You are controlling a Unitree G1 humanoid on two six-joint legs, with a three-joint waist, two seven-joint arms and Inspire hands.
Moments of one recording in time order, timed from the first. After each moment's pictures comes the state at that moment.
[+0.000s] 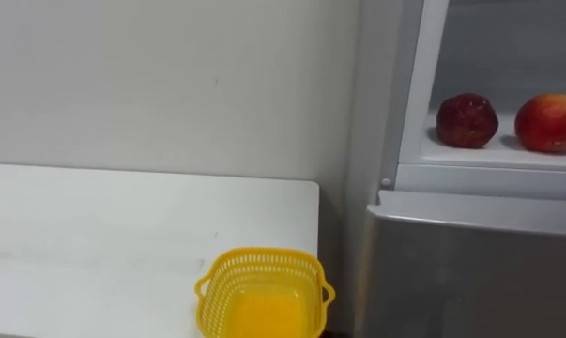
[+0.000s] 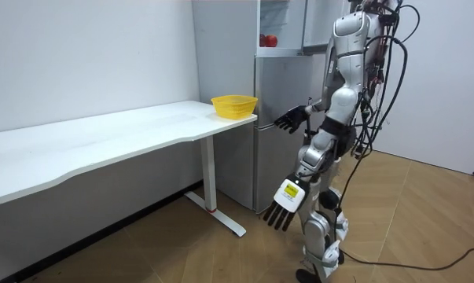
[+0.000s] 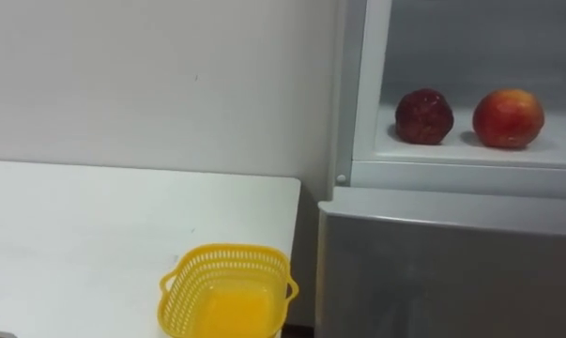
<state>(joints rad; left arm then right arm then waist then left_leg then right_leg) 0.27 0.18 0.14 1.03 0.17 0.01 0.13 0.22 -0.24 0.13 0.30 -0.23 0.03 -0.01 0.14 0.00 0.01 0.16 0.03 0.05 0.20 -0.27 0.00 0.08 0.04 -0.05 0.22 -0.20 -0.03</state>
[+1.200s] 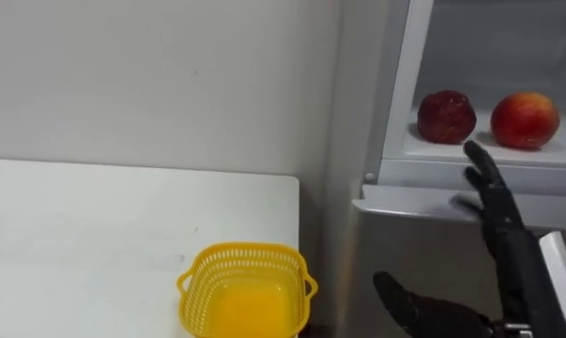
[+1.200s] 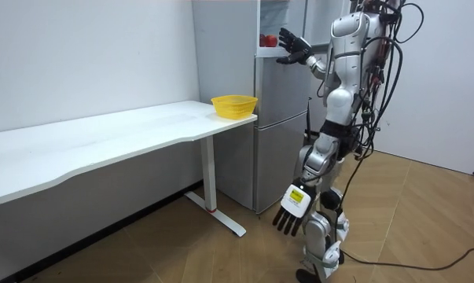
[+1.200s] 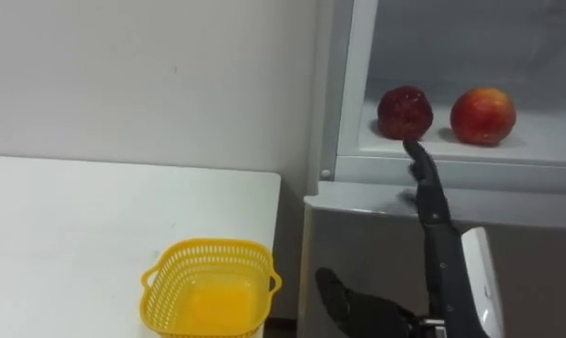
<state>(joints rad) 0.25 0.22 0.12 1.20 0.19 -0.07 0.08 0.16 -0.26 0.14 -0.42 -0.35 -0.25 -0.43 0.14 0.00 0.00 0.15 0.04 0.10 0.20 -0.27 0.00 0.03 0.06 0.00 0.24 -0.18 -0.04</state>
